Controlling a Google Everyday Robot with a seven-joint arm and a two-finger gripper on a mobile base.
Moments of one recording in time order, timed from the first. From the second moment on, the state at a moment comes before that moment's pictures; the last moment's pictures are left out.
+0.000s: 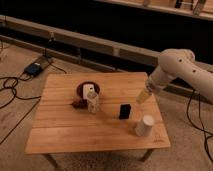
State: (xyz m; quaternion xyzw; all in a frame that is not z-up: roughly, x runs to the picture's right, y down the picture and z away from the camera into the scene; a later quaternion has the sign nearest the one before) arm 0.204 0.060 0.722 -0.32 0.01 0.42 0.85
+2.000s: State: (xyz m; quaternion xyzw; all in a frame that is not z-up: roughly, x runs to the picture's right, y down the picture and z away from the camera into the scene) arm 0.224 0.163 0.733 -0.37 0.05 0.46 0.80
